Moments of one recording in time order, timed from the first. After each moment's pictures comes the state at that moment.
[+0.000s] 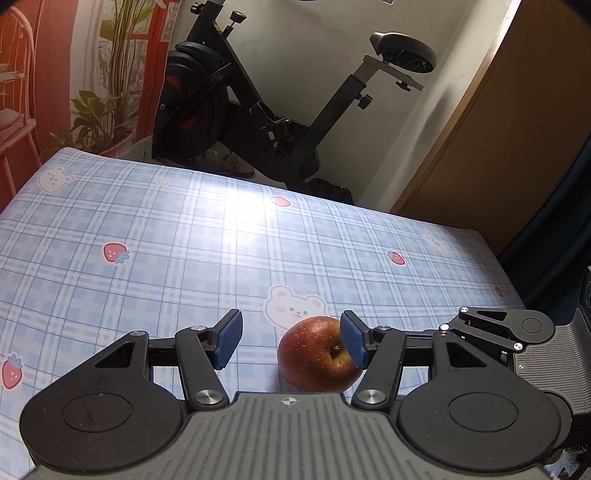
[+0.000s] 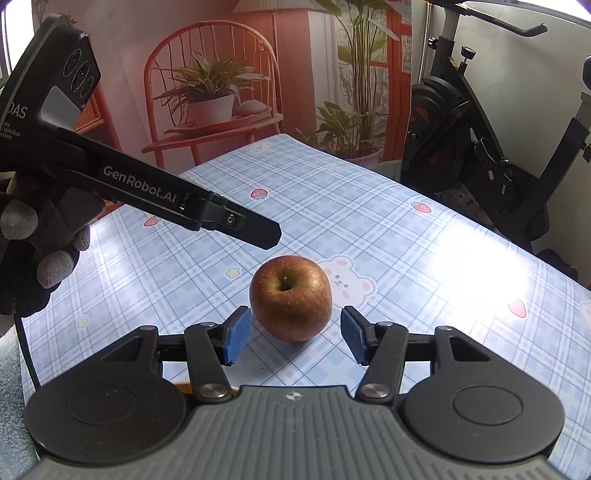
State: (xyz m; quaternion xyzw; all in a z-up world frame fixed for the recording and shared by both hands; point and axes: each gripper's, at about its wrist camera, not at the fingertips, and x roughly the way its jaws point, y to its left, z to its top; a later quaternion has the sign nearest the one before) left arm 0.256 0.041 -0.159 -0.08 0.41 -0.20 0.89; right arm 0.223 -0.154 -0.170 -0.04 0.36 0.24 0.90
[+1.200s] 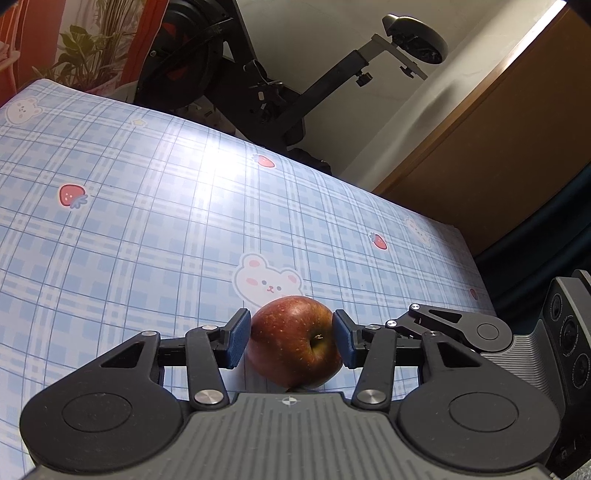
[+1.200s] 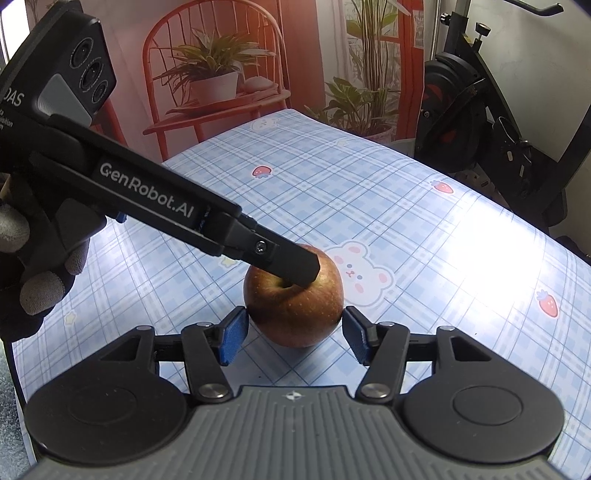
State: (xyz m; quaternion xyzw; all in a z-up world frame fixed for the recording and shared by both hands) left arm 0.274 0.037 -0.188 -0.15 0.45 -0.23 0.85; right arm 0.248 -0.144 -0.190 -0.04 0.39 0.25 0.88
